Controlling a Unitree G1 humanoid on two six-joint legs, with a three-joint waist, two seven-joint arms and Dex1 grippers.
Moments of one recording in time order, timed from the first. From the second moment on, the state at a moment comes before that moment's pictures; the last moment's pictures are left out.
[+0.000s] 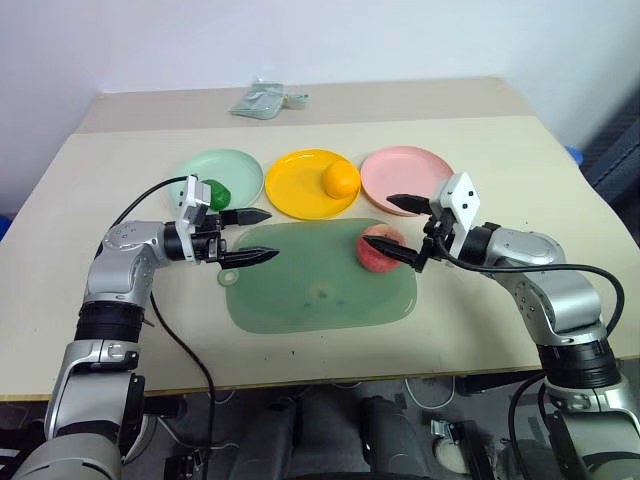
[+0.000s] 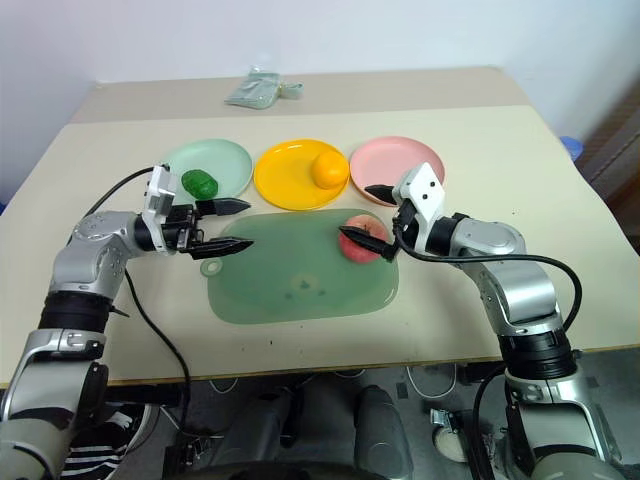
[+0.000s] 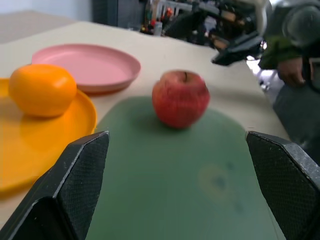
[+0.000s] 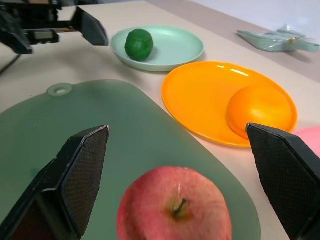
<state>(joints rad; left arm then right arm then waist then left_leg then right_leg) -0.60 0.57 0.05 0.37 -0.45 0.26 -1.43 -0.46 -0.61 0.03 -0.18 0.40 0.48 0.82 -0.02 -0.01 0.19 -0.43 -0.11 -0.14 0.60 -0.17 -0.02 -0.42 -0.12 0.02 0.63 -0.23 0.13</state>
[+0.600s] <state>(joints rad) -0.40 0.63 0.11 0.06 -0.58 0.34 -1.38 -0.47 -0.59 0.12 -0.05 0.26 0.47 0.82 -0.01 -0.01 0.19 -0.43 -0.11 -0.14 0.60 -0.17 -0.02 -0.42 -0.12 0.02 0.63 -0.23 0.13</state>
